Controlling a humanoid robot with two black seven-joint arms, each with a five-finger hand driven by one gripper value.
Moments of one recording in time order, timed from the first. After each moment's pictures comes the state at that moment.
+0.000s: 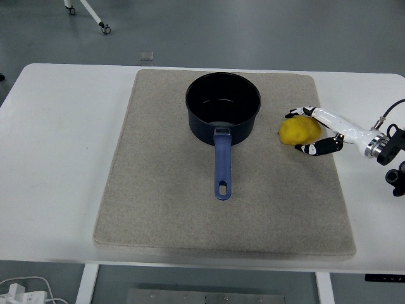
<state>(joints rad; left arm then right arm) -0.05 0.00 -0.05 -0.11 -0.05 -0.11 0.14 0.88 -0.54 0.17 0.89 -1.15 -0.13 0.46</state>
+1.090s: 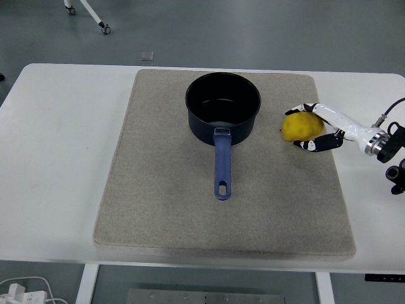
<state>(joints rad) -0.05 0.00 -0.05 -0.11 -0.05 -0.11 0.14 0.90 -0.54 0.18 0.89 -1.07 -0.12 0.46</state>
